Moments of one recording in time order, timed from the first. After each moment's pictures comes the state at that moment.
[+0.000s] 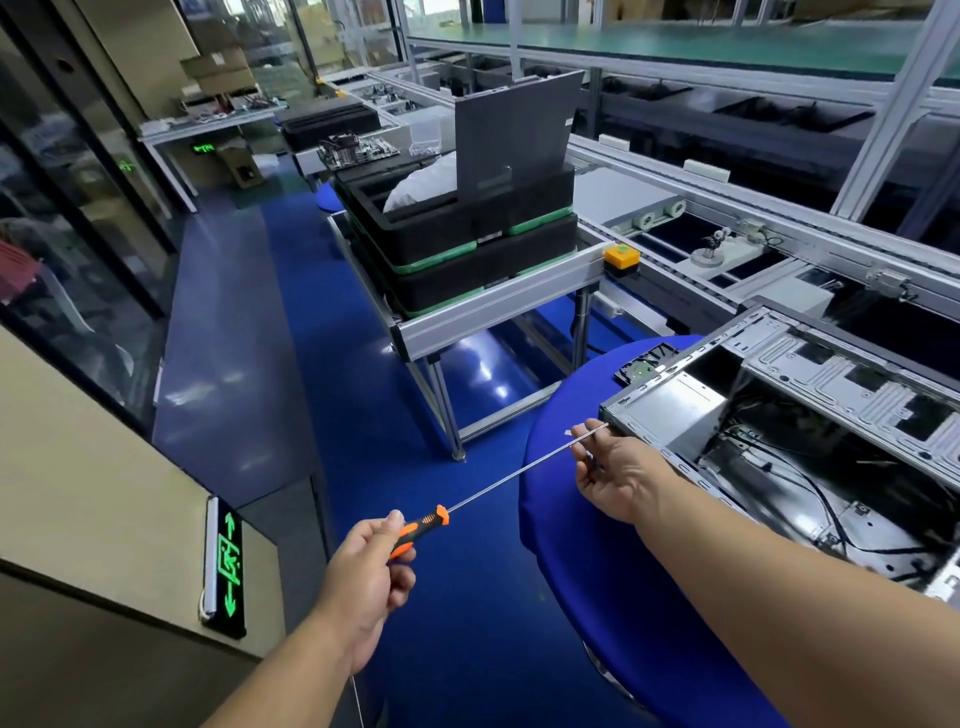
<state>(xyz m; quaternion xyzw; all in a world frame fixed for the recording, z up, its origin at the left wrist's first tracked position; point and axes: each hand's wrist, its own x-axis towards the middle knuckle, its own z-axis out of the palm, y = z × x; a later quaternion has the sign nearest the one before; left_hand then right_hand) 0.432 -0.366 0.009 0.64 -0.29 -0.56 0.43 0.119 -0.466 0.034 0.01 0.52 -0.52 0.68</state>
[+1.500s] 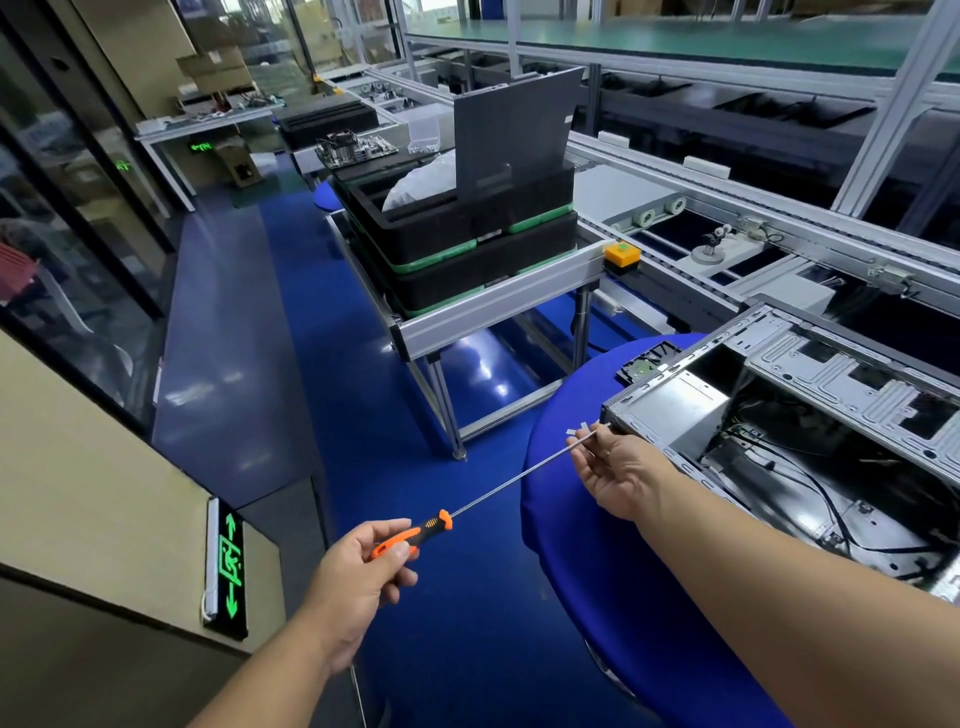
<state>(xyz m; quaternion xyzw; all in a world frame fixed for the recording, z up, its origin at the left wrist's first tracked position) 0.446 -0.362 0.019 0.64 -0.39 -0.54 0.38 0.124 -0.471 0.039 0.04 0.50 -0.53 0.68</state>
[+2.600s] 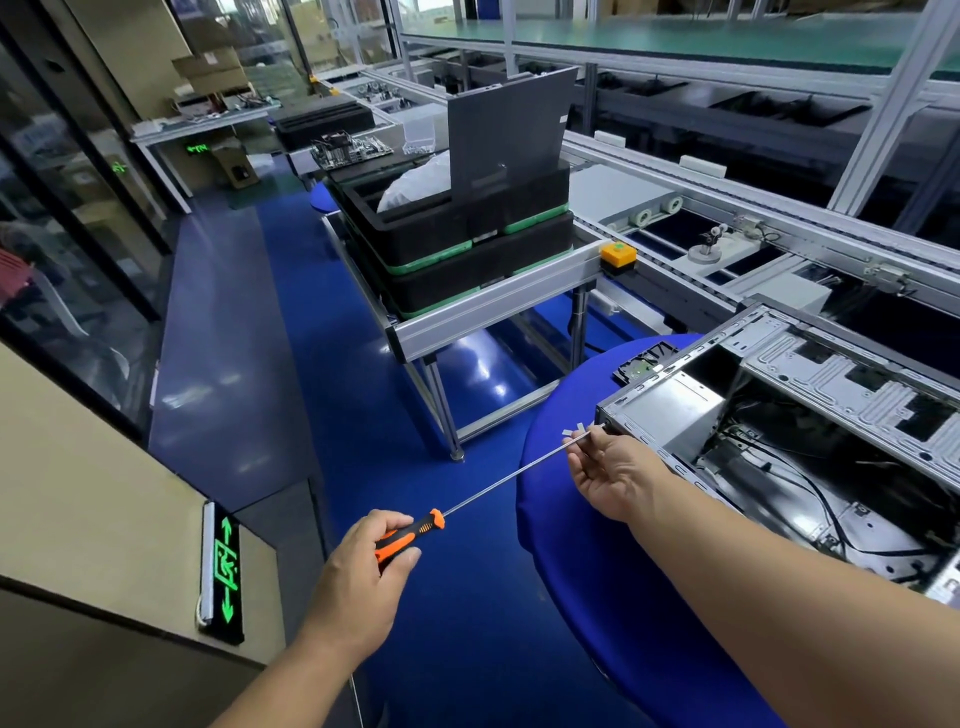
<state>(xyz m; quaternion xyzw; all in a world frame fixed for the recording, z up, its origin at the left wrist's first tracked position) 0.429 -0.359 0.035 0.67 -0.65 -0.24 0.27 0.122 -0.472 0.040 0.05 0.51 -0.51 0.69</state>
